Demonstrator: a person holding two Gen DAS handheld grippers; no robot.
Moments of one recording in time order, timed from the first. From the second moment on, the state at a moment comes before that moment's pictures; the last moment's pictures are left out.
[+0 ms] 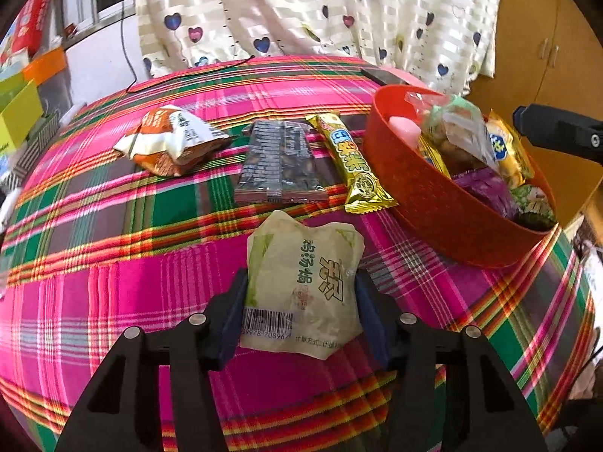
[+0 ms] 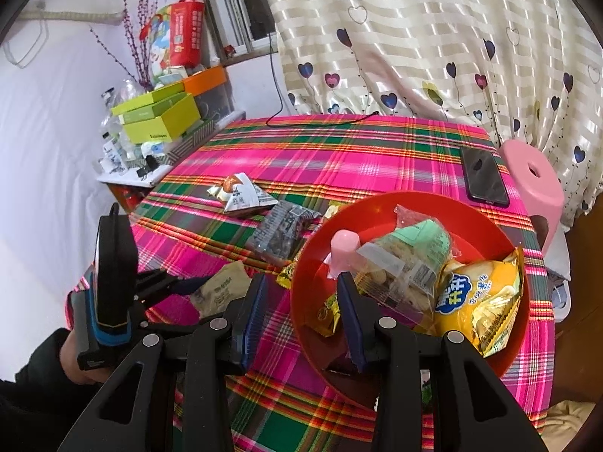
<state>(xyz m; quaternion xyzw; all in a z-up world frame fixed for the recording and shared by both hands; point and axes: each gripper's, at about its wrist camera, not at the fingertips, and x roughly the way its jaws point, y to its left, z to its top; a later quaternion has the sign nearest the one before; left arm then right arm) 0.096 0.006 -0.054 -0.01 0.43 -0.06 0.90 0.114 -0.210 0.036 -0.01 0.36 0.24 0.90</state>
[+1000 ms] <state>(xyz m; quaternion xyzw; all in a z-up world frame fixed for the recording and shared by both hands) 0.059 0.070 -0.032 -0.10 0.38 -0.03 0.92 0.262 -0.117 0.011 -0.16 0.48 0.16 0.85</state>
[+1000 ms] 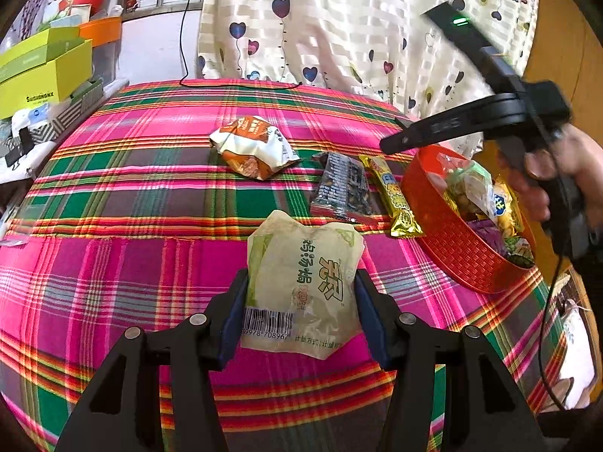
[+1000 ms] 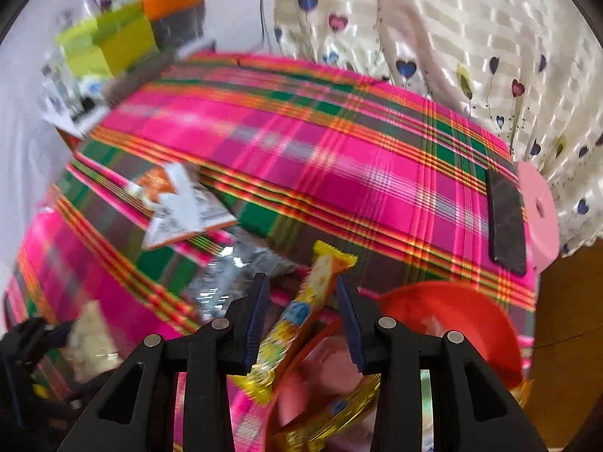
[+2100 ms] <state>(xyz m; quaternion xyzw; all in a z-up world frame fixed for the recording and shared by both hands) 0.035 0.090 -0.016 -0.12 0.36 -0.01 0.93 0.216 -0.058 -0.036 -0.27 0.56 0.27 0.73</state>
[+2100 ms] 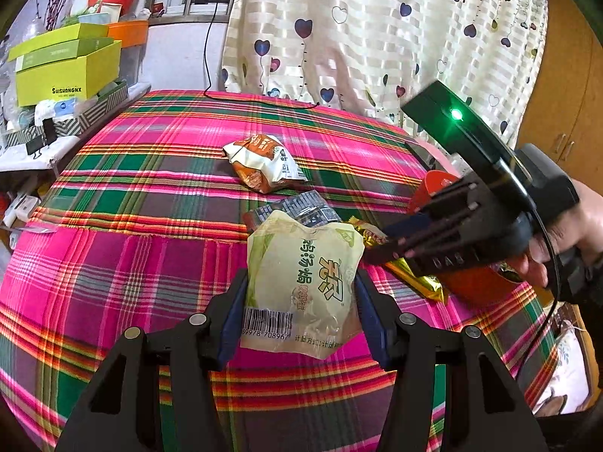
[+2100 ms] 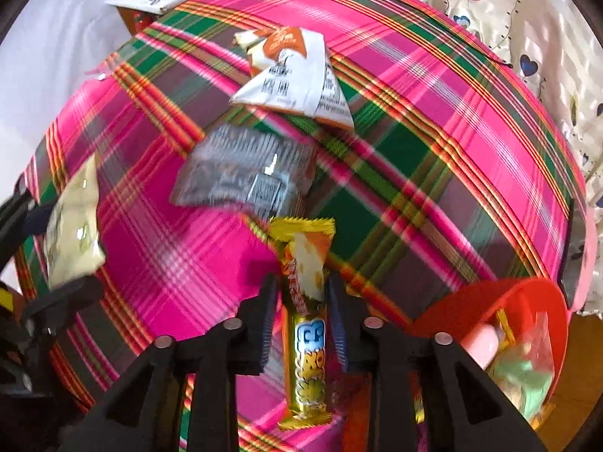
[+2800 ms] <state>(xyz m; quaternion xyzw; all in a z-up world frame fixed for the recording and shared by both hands) 0.021 0.072 -0.004 -0.13 0.35 -0.01 0.93 0.119 -0.084 -0.018 -0.19 0.49 0.29 0.80</state>
